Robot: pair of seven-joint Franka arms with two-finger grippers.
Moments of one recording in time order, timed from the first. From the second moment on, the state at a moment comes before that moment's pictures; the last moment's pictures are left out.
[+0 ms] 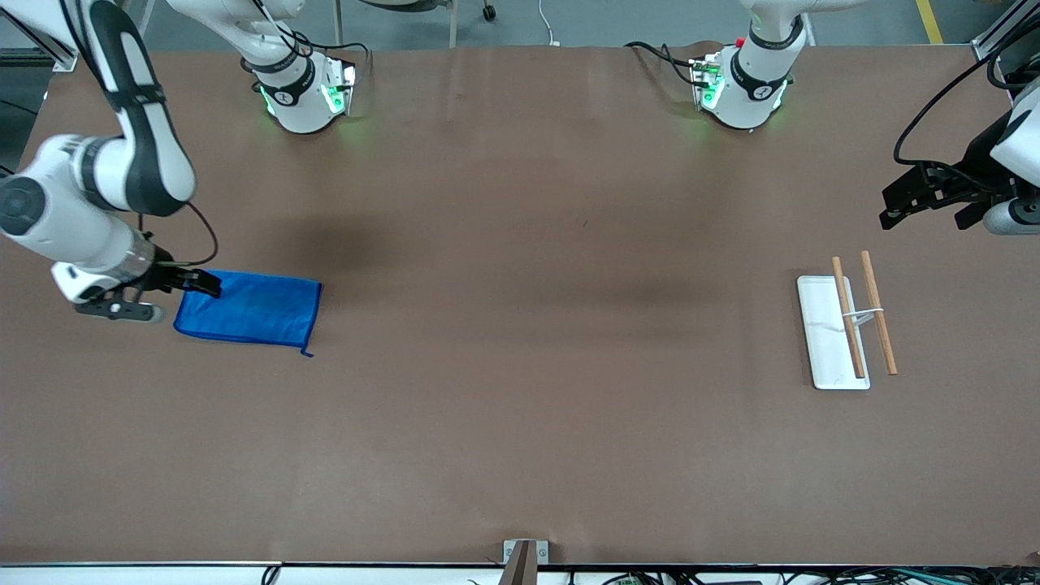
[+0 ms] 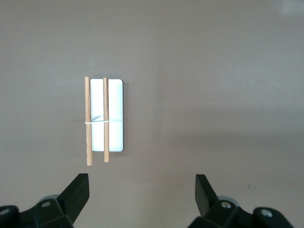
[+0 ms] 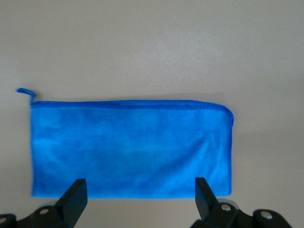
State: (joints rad) left arm 0.04 0.01 -0.13 -1.52 -0.01 1.58 -0.07; right arm -0.06 0.19 -0.09 -2.25 -0.03 2.41 -0.06
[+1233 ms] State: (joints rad) left arm 0.03 0.04 -0.14 -1.50 -0.01 1.59 -0.16; right arm -0.09 0.40 -0.09 -2.29 -0.03 2.67 -0.13
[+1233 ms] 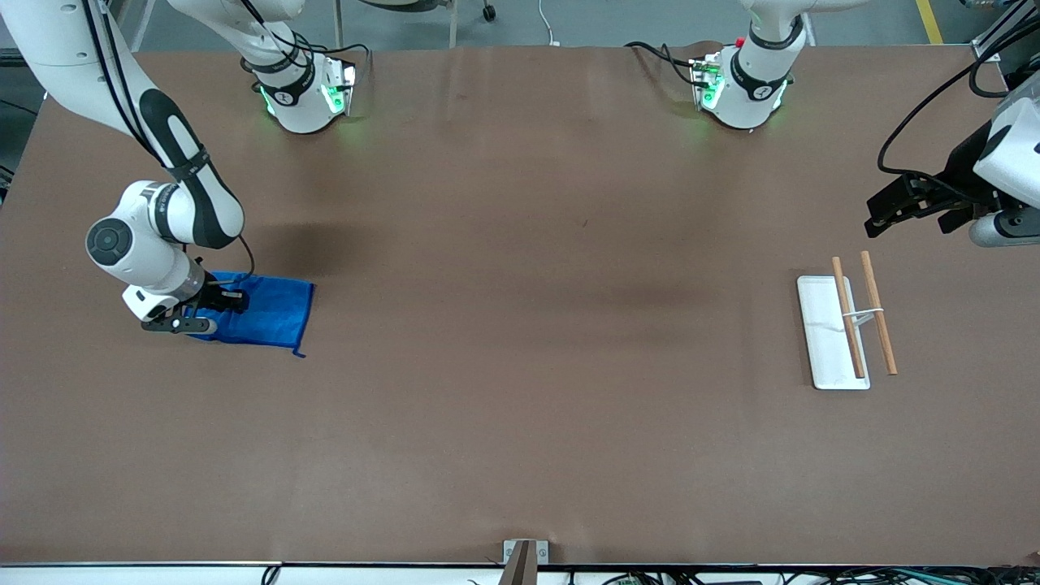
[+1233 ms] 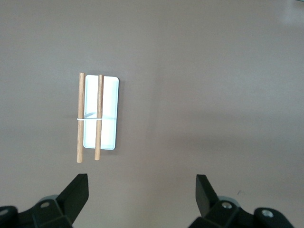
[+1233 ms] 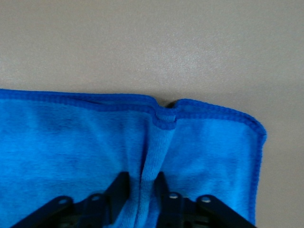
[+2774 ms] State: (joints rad) left arm 0.04 0.00 -0.15 -1.57 -0.30 1.39 0.05; right arm -0.05 0.18 0.36 -1.98 0.79 2.00 -0.15
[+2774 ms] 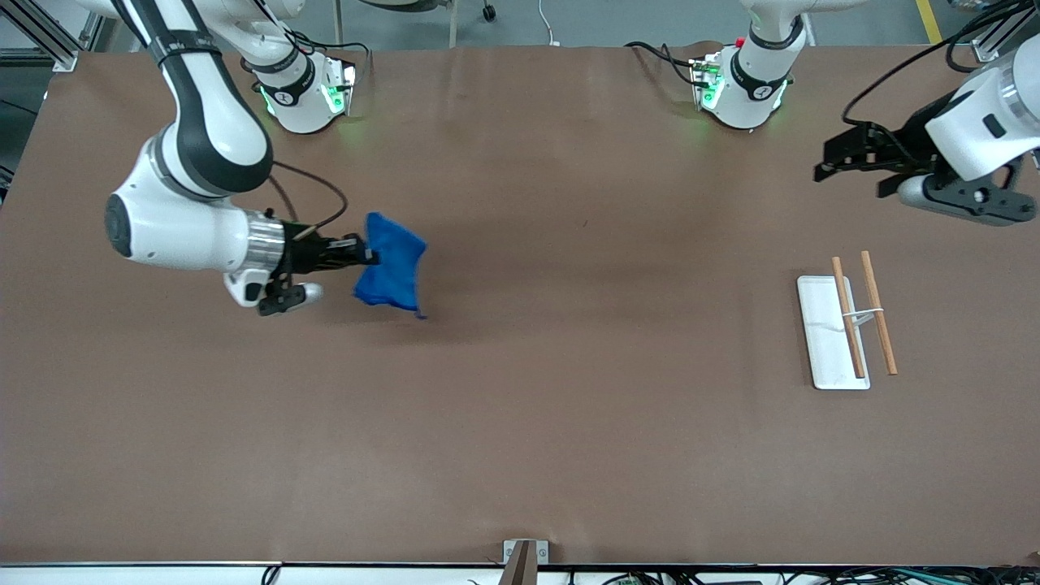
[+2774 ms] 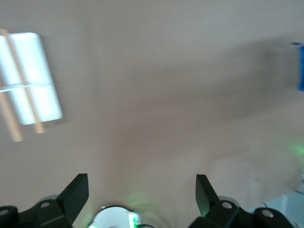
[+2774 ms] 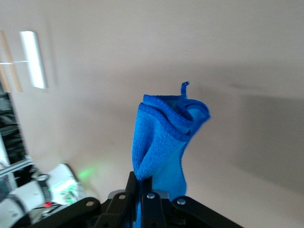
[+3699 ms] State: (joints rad) left arm 0.01 -0.02 -0.16 -2.18 -1.14 1.65 0.41; right arm 0.02 0.18 0.69 -1.89 1.69 2.32 -0.15
